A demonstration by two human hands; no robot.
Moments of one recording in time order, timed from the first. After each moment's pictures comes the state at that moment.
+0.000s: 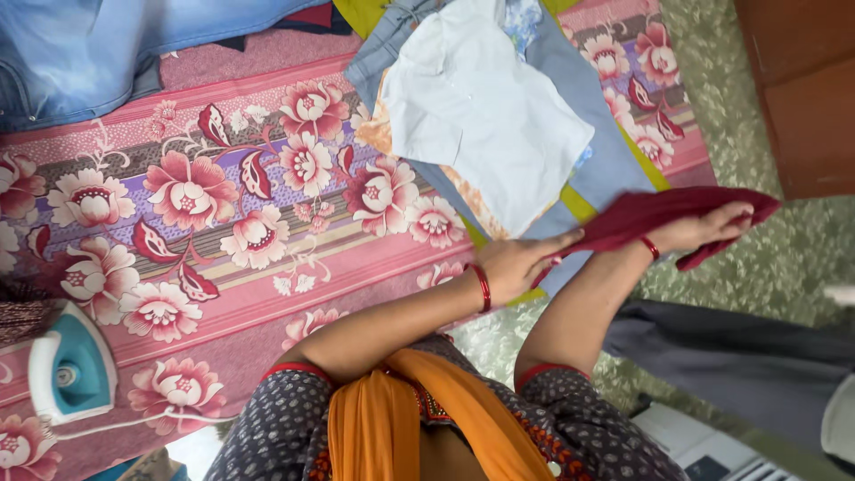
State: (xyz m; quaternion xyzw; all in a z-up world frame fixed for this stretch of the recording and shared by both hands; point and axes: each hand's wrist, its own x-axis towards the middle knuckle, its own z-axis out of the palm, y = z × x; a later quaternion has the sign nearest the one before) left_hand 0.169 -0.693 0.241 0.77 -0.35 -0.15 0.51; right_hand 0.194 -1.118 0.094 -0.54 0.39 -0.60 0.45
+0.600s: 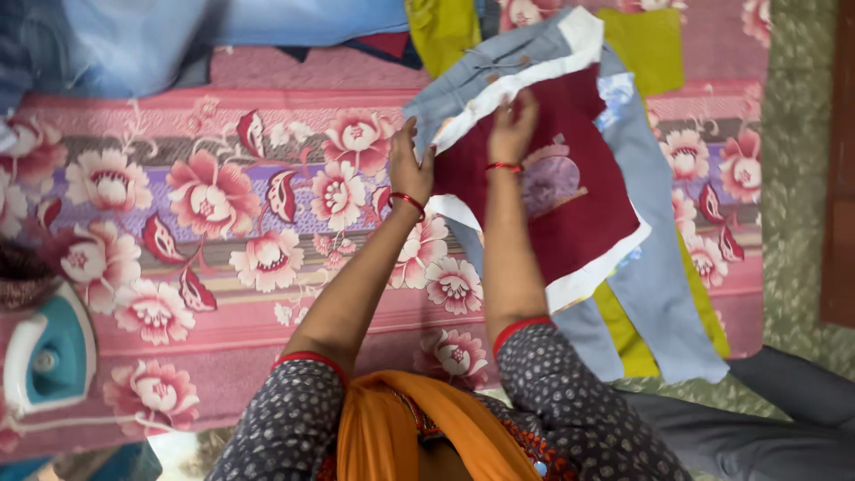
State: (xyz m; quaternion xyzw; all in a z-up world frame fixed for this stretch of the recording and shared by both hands) left_hand 0.441 -0.563 0.012 0.84 0.13 0.14 0.51; right_hand 0.563 -0.747 -0.050 -0.78 0.07 -0.24 0.57
